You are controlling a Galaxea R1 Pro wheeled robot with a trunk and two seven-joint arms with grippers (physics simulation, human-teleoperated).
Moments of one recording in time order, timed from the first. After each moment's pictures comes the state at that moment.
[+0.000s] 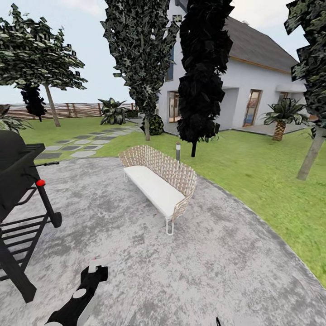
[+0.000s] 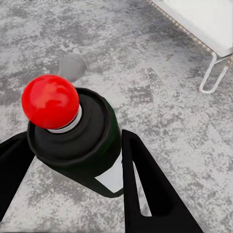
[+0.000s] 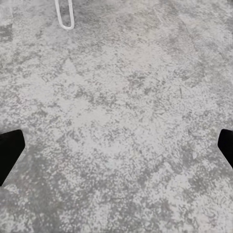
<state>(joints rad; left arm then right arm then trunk) -0.50 0.04 0.06 -0.38 0.03 -0.23 0.08 -0.23 0.01 -0.21 -0.33 0.23 -0.42 -0.05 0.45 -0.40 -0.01</state>
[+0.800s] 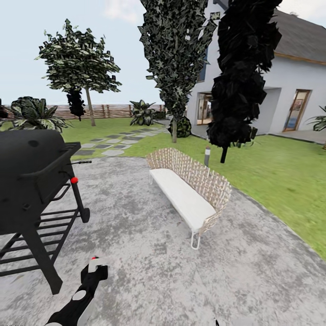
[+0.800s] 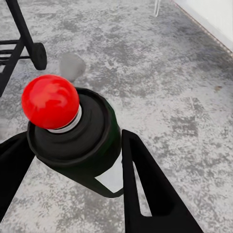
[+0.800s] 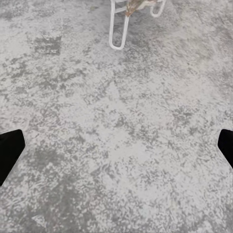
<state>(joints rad) -0.50 0.04 0.06 -0.36 0.03 -0.31 0.08 -0.23 0.01 -0.21 -0.31 0.24 -0.42 -0.05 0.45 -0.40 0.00</state>
